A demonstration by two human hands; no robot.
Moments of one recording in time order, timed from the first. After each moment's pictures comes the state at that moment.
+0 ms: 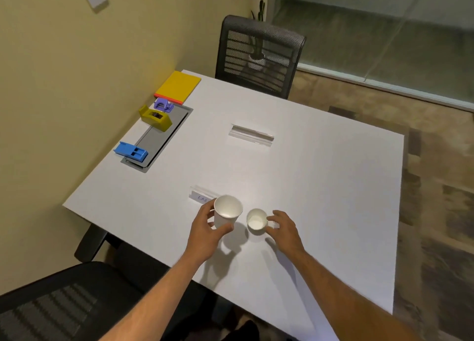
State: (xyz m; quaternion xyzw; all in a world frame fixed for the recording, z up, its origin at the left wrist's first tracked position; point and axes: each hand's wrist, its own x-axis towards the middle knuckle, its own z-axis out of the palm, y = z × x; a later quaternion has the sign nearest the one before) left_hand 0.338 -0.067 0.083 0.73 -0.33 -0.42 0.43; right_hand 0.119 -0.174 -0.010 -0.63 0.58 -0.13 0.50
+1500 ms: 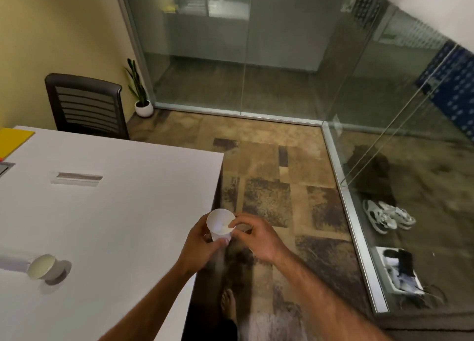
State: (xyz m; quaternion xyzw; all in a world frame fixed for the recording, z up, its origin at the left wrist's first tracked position) left_hand -0.256 -0.237 0.107 0.59 -0.49 -0.49 0.41; right_hand -0.446 -0.272 0.149 -0.70 0.50 -0.23 0.45
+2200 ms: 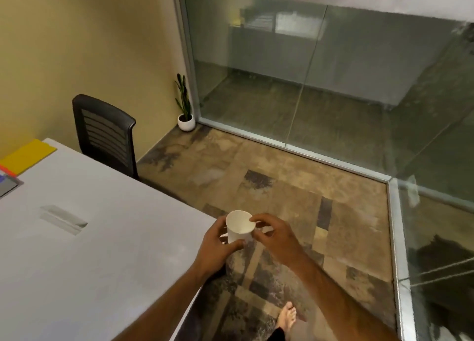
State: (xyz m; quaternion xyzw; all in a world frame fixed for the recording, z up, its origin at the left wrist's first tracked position) left_hand -0.296 -0.638 0.114 0.65 -0.40 -0.44 0.47; right_hand -0.472 -0.730 0.147 -0.75 0.40 -0.24 0.46
